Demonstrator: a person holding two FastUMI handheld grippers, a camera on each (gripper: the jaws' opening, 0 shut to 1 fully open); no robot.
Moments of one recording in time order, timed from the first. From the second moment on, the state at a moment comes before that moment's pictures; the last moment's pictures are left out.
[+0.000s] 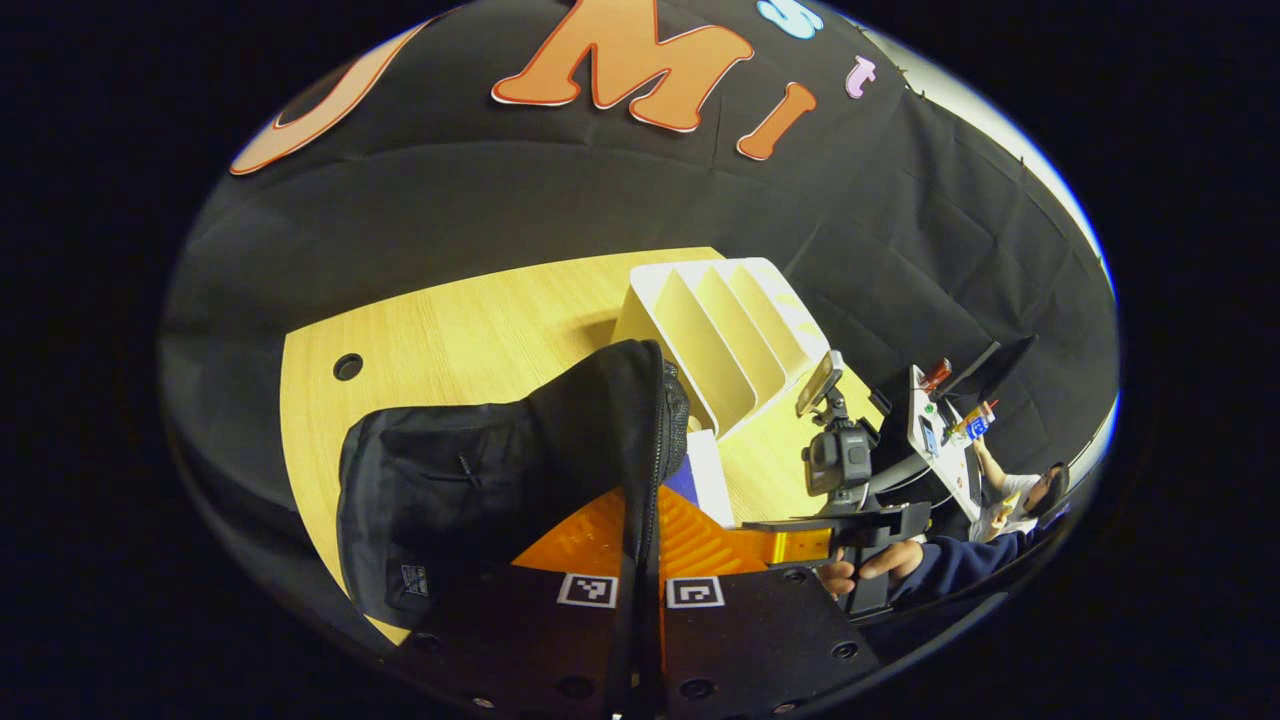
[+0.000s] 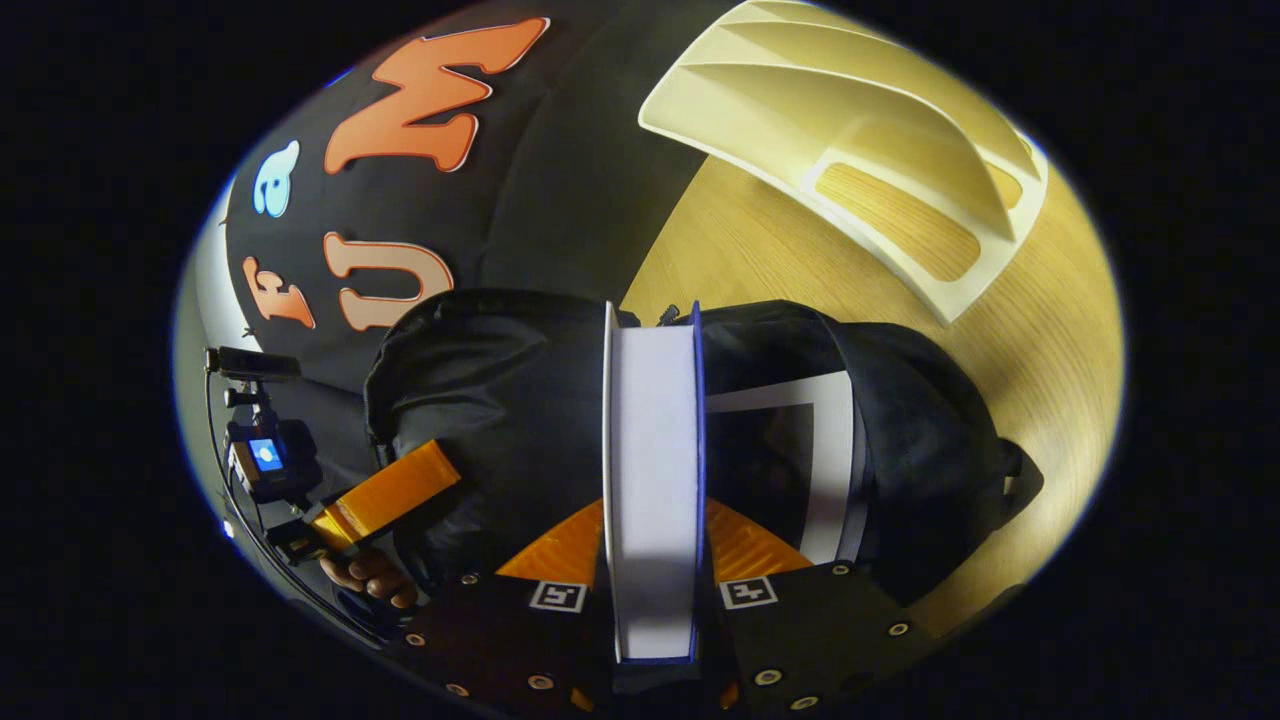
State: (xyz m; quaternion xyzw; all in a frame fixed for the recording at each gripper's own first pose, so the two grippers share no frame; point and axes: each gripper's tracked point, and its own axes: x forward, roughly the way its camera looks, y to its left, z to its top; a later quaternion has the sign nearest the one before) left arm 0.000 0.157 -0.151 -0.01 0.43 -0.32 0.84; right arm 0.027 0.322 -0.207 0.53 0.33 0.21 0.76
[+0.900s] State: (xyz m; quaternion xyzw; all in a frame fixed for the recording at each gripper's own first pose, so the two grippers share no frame) left arm -0.016 0.119 -0.174 -0.01 0.44 -0.29 0.85; right arm 0.004 0.285 -0.221 0.32 0.41 0.20 0.83
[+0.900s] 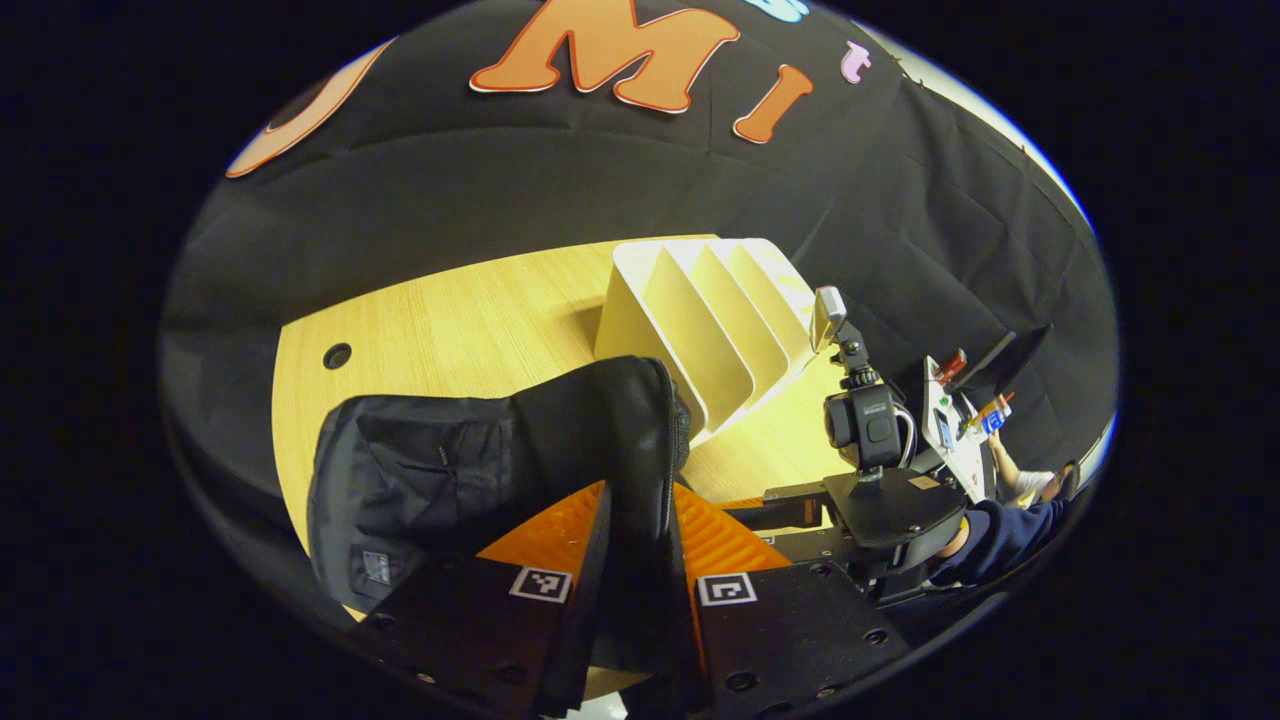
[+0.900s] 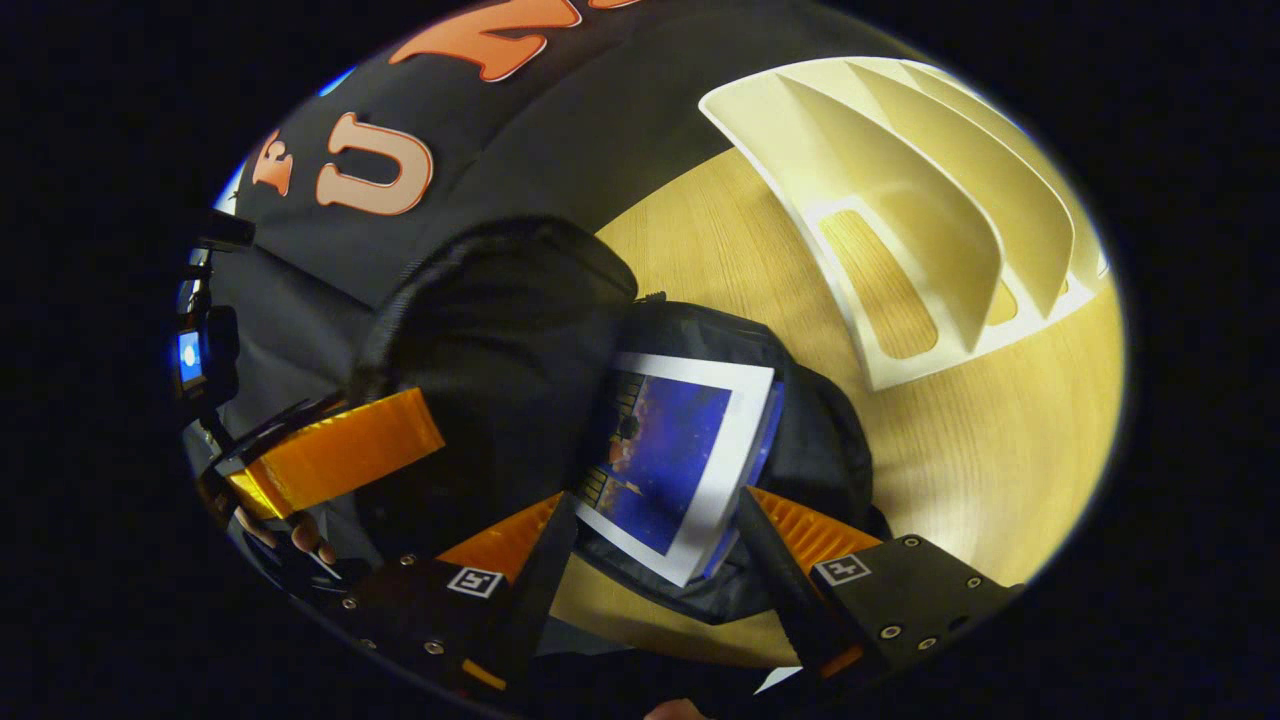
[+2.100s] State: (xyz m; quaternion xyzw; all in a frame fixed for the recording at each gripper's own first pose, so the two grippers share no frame) left arm -0.030 -0.086 -0.050 -0.02 0.15 -0.07 0.99; right arm -0.003 -0.038 -0.048 0.06 0.11 0.15 0.98
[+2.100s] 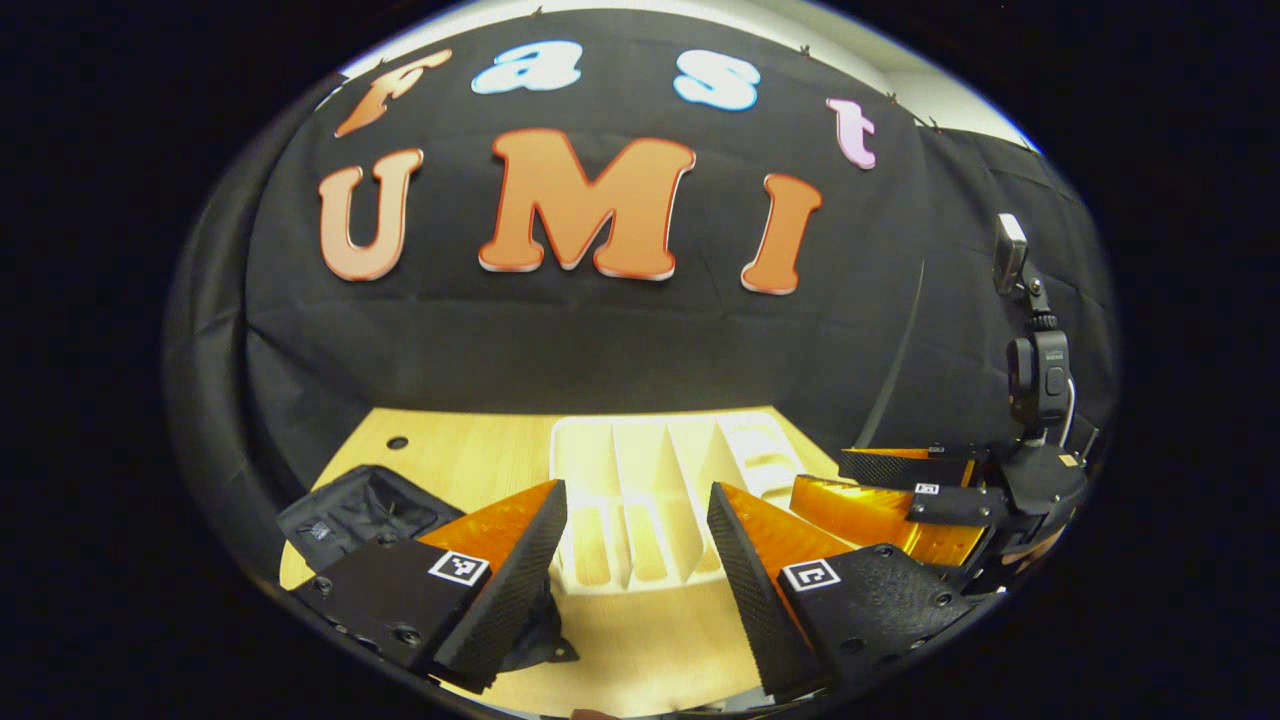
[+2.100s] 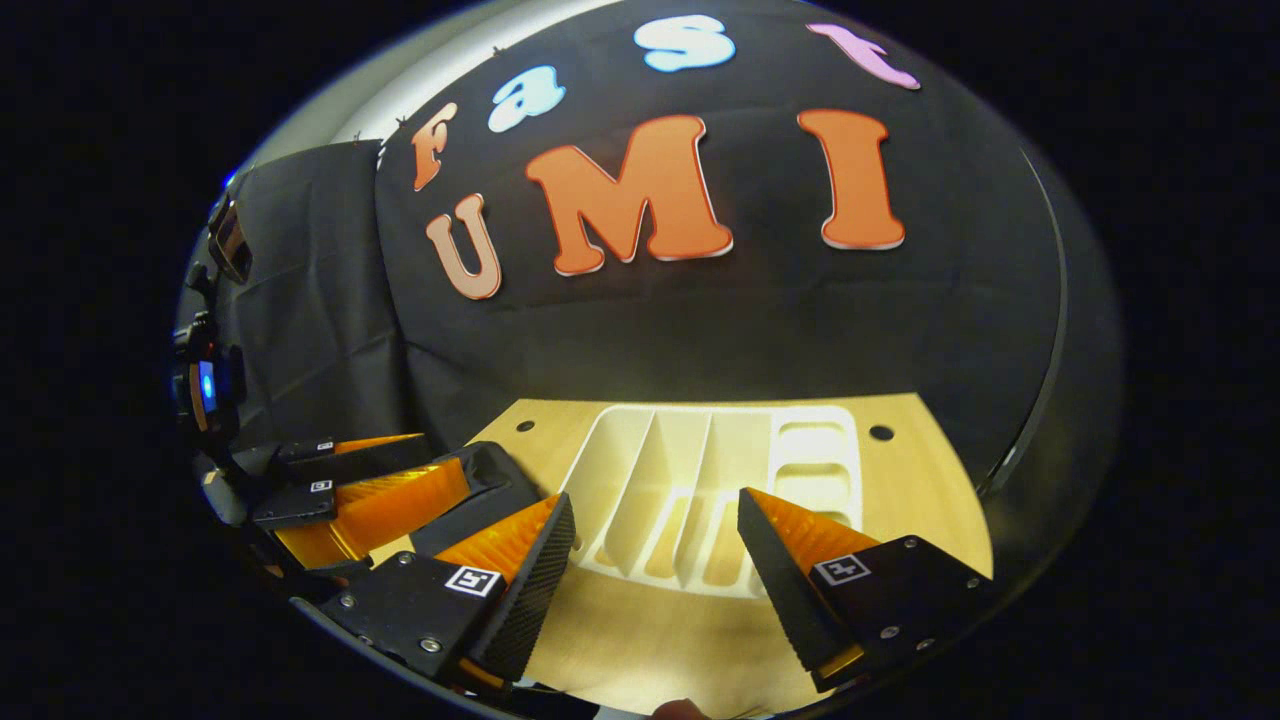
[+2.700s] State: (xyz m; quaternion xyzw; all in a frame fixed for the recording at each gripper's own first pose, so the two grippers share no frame) left arm -0.027 -0.103 0.062 -0.01 -0.05 -0.05 1.00; right arm -0.012 -0.092 -0.004 0.03 0.01 0.08 1.00
